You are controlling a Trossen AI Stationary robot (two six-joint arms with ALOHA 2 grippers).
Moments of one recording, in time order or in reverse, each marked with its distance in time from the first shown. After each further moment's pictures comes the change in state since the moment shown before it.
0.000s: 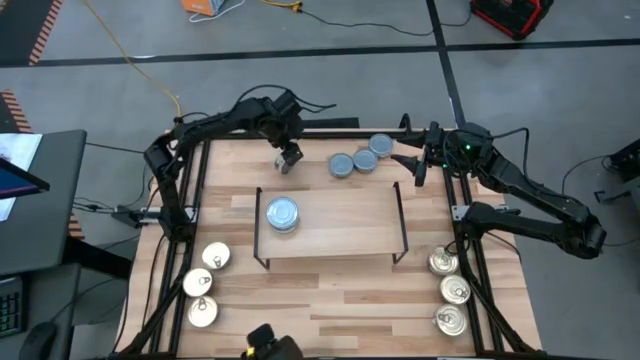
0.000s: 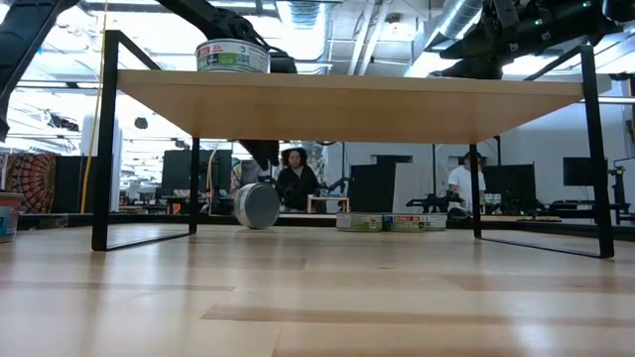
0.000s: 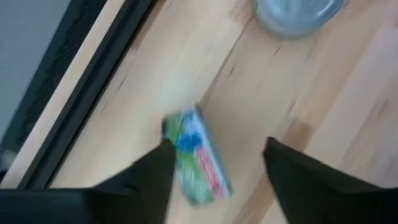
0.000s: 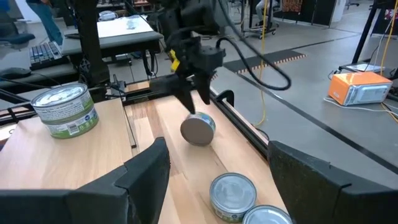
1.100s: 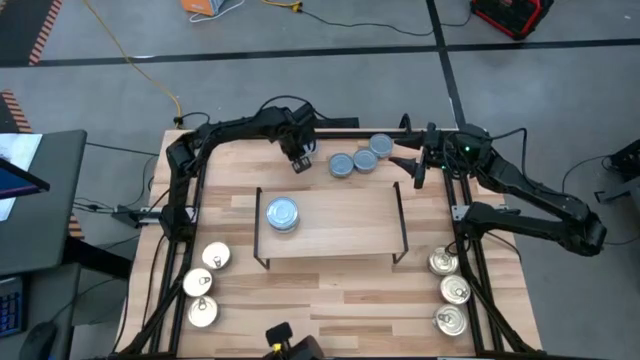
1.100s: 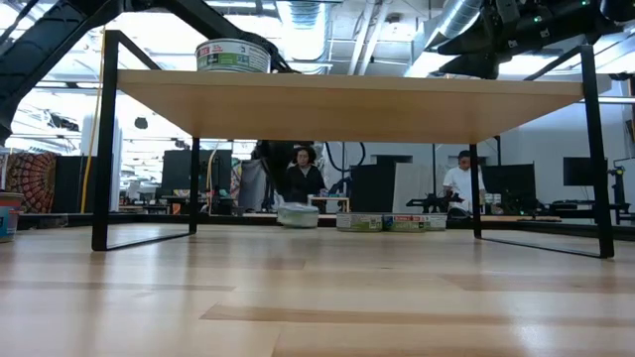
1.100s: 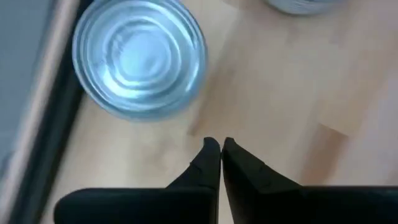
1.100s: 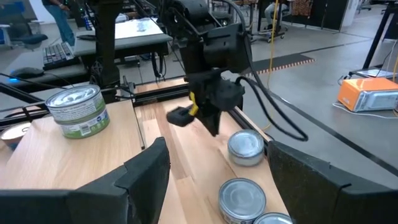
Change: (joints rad) left arm -0.054 0.178 0.086 0.000 -0.086 0.084; right arm 0.037 0.007 0.000 0.022 0.000 -0.001
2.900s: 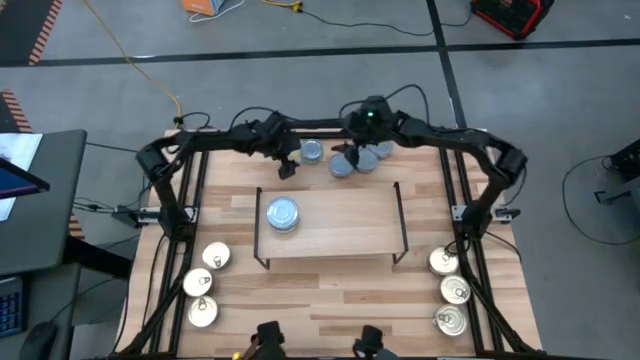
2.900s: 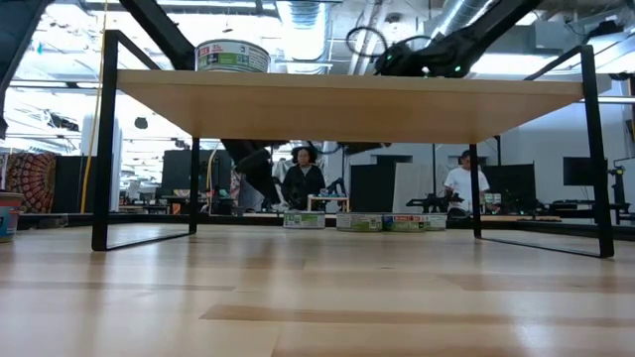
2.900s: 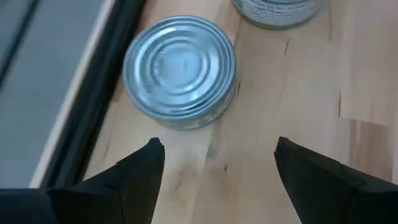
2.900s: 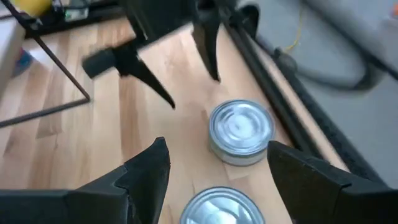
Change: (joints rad) left arm 0.089 -0.249 -0.569 0.685 0.156 0.247; right arm -0.004 0.997 0.545 0.014 -0.053 -0.147
